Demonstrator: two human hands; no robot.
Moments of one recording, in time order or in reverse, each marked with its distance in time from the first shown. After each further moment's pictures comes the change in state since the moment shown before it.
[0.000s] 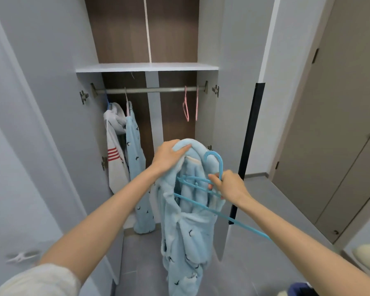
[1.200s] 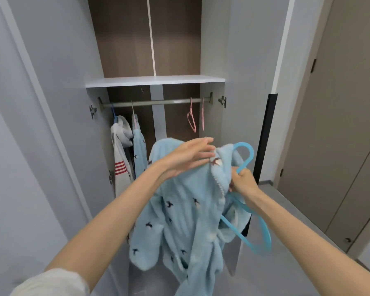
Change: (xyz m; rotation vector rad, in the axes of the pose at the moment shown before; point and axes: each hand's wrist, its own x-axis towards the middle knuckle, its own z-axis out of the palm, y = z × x) left_hand 0.016 0.013 -0.051 -0.696 -0.475 -0.100; right_hand 0.026 -0.042 0.018 0.685 0.159 0.033
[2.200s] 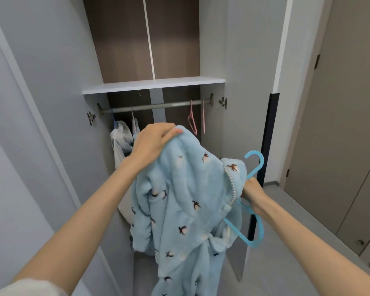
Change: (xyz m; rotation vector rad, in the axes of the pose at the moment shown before) left_hand 0.008 0.032 -0.069 1.173 0.456 0.562; right_hand 0.027 0.017 -0.016 0.044 -0.015 0.248
